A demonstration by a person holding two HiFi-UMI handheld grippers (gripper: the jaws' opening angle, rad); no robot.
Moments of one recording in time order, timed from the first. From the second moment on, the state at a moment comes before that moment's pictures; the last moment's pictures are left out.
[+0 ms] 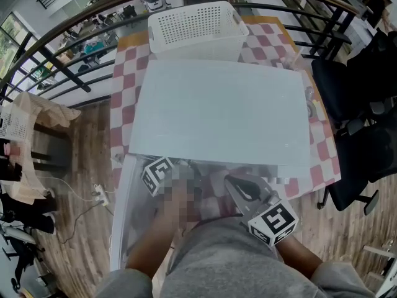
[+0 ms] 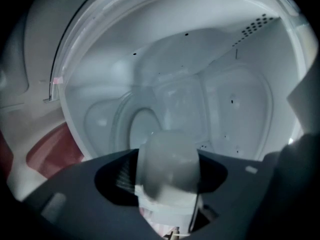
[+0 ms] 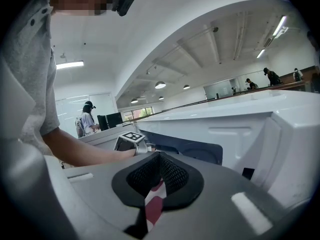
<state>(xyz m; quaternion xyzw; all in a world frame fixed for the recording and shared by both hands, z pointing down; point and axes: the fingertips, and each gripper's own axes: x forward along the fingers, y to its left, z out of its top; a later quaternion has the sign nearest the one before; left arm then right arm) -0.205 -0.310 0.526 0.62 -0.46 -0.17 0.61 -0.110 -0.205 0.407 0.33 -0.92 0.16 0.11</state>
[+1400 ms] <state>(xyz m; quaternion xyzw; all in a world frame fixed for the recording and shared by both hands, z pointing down) -0.241 -0.298 0.532 0.63 -0.55 -0.09 0.54 -0.124 -0.195 0.409 0.32 -0.93 0.17 0.11</state>
